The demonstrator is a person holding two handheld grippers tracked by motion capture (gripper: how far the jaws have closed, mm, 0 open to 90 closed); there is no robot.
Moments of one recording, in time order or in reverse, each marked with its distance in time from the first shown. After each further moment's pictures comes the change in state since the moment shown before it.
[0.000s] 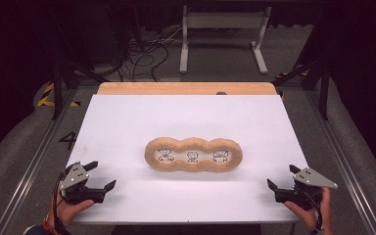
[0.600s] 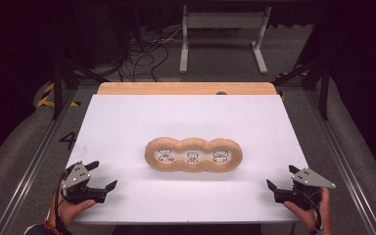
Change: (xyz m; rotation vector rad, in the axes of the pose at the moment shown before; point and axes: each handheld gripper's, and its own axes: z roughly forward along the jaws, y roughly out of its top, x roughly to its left) left arm -0.002 0.002 0.004 0.011 -0.006 0.013; right arm 0.001 -0.001 0.001 0.014 -0.006 -0.017
